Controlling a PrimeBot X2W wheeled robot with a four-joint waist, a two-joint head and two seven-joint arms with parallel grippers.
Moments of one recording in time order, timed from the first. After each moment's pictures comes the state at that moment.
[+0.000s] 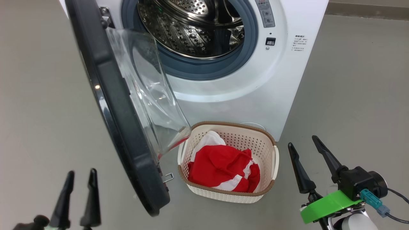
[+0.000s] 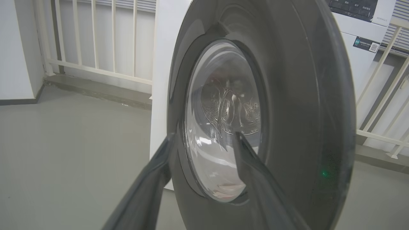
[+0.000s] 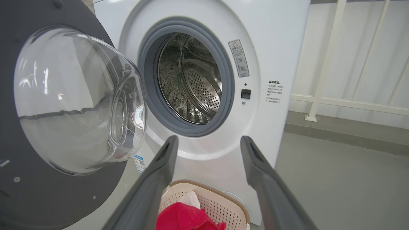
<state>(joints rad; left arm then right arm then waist) 0.07 0.13 0.02 -0.02 -0.40 -0.03 -0.25 -0.08 -0.05 0.07 0.20 0.17 0.12 -0.26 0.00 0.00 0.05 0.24</state>
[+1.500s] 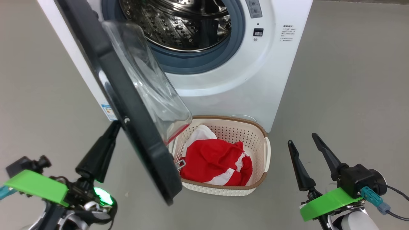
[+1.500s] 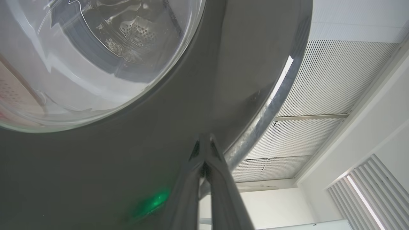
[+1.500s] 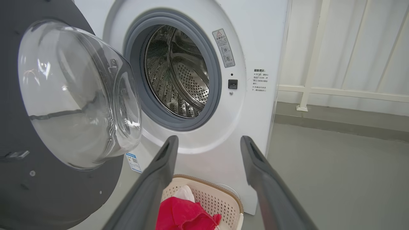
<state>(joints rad) -0.16 0.04 0.08 -0.26 -1.75 0.28 0.36 -0.09 -0.05 0.07 0.21 0.19 0.12 -0.26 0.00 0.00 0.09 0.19</state>
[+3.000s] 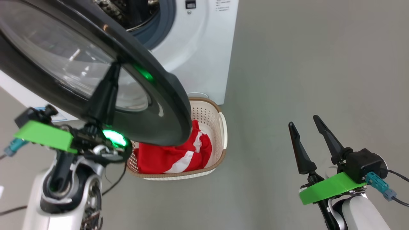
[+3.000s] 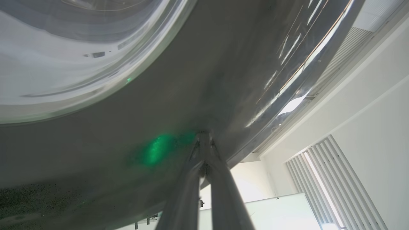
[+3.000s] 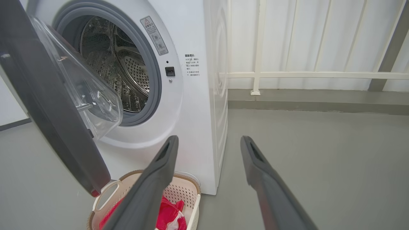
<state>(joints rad) -0.46 0.04 -0.02 -0.01 -1.85 0.07 0.22 -0.17 -0.05 0.07 0.20 0.23 0.12 -0.26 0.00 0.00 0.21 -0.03</state>
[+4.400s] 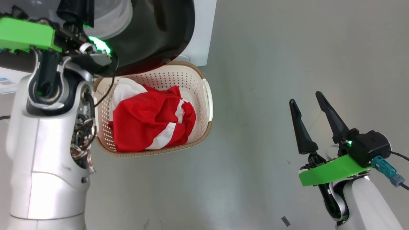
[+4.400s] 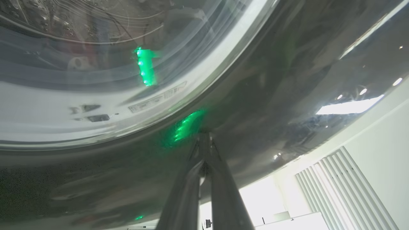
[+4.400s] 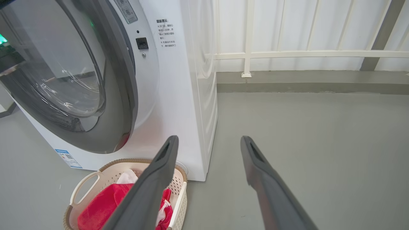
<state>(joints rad) -0.98 0.04 -0.04 0.42 -1.80 -0.05 0.14 -0.25 -0.05 0.07 0.16 0.24 0.12 -0.26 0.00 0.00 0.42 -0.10</state>
